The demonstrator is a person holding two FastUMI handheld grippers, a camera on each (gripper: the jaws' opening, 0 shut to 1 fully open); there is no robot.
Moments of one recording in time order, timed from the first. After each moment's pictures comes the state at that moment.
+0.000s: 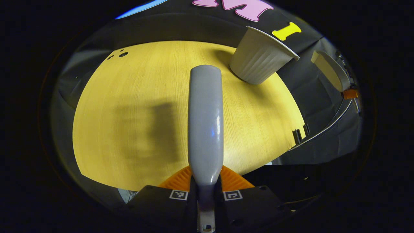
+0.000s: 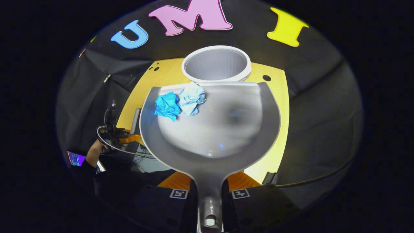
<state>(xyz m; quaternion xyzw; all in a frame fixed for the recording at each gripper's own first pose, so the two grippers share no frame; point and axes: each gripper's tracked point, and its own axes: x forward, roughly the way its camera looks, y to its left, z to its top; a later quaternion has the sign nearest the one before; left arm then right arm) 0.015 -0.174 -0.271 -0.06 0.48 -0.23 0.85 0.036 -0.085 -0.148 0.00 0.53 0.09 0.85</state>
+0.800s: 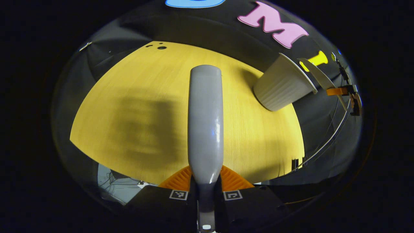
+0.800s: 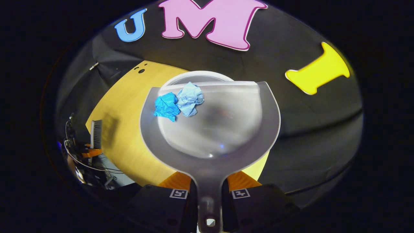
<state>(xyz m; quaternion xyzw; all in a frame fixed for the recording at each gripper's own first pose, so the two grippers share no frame) -0.002 -0.144 -0.261 -0.19 0.43 -0.09 0.88 0.225 -0.101 -0.161 -0.18 0.47 0.08 0.86</state>
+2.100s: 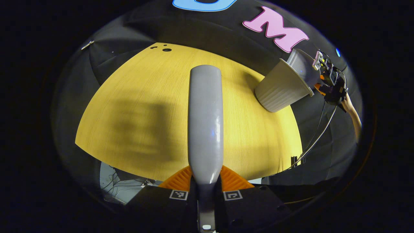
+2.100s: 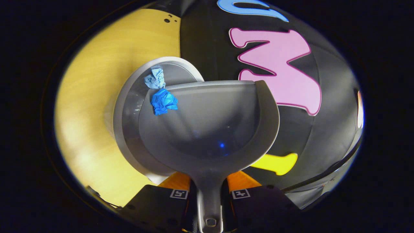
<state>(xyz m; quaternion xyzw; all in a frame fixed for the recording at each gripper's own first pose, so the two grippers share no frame) -0.018 -0.109 -0.244 -0.19 0.43 -0.12 0.87 0.273 -0.103 -0.131 -0.69 0.24 -0.06 0.68</state>
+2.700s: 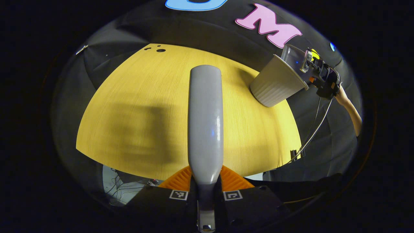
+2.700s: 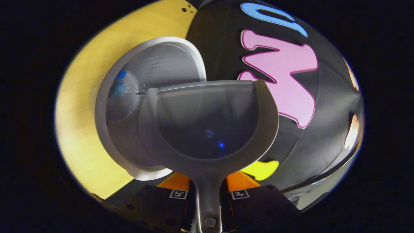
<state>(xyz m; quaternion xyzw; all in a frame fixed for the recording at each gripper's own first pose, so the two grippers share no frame) -0.022 -0.102 -0.242 -0.16 0.43 -0.15 0.87 0.274 -0.121 -0.120 -0.71 0.23 -0.10 0.66</state>
